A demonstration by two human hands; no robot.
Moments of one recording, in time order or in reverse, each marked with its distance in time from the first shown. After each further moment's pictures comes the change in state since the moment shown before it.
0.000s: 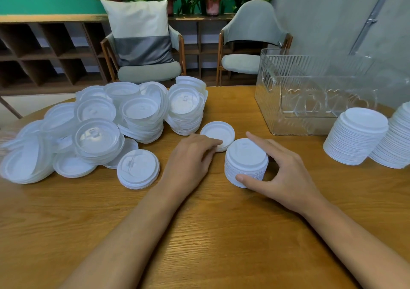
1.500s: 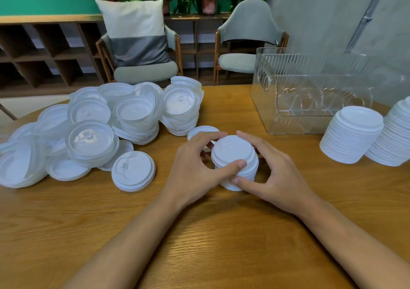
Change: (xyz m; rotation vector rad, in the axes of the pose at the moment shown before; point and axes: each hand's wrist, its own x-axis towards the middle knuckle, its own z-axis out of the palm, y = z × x) left_hand -0.008 0.045 -0.017 -0.451 -0.023 -0.253; right_hand 0.002 -0.004 0.000 0.035 -0.073 -0.046
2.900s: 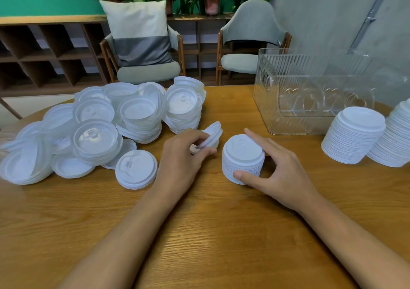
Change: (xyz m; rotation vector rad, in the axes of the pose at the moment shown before) left_hand 0.014 -0.024 -0.016 0.223 0.167 0.099; right_hand 0.000 0.002 -0.002 0.008 0.056 0.073
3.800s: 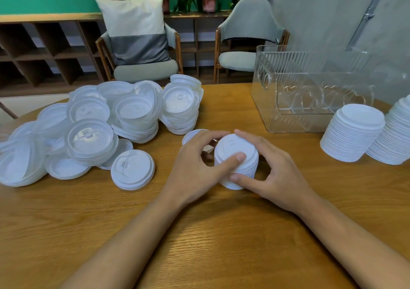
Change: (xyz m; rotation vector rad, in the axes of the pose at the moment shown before) left_hand -0.012 0.033 0.010 -0.329 -0.214 -0.123; right_hand 0.000 -0.002 0.004 0.016 -0.031 -0.112
